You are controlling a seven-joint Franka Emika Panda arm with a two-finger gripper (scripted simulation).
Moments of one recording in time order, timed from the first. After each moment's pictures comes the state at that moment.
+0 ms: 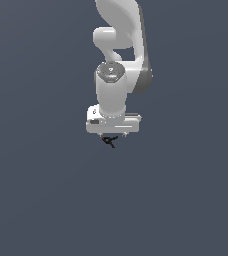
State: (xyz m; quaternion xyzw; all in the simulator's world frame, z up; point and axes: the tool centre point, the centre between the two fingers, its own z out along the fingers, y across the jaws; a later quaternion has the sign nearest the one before) arm -0.017 -0.004 0.158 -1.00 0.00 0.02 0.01
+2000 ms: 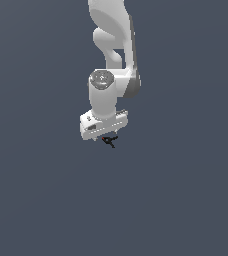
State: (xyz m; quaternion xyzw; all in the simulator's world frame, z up) arm -0.039 -0.040 0.124 -0.98 -0.21 0.02 -0.01
